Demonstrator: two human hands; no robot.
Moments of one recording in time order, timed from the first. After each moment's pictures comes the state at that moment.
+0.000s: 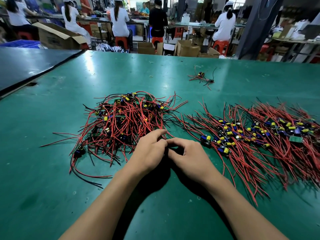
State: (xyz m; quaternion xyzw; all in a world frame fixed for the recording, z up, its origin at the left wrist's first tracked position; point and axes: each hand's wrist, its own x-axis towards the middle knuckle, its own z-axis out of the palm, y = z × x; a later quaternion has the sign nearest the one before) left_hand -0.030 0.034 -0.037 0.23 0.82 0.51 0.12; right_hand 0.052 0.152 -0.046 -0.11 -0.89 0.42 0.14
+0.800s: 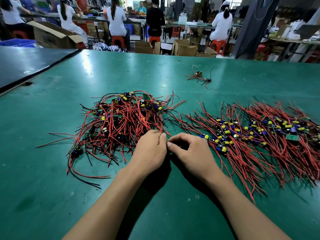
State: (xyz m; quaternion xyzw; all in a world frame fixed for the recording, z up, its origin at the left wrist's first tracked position) left_hand -0.030 0.041 -0.043 0.30 0.88 0.38 0.02; right_hand 0.055 0.160 -0.045 -0.13 -0.85 0.46 0.22
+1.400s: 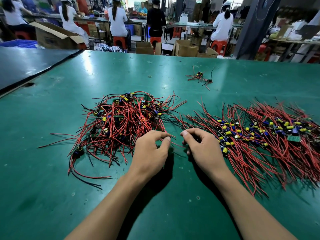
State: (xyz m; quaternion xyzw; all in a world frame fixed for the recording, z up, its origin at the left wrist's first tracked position) left_hand -0.013 0.032 -0.038 0.28 0.81 0.51 -0.05; right_hand 0.050 0.179 -0.050 -0.23 -0.79 0.51 0.25
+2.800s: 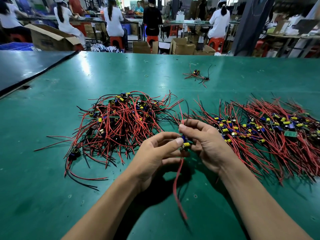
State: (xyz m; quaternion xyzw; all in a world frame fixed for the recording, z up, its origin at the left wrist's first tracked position) left_hand 0.006 0.033 -0.022 0.18 0.52 0.76 0.34; right_hand 0.058 0.180 -0.012 -0.15 -0.53 0.82 0.14
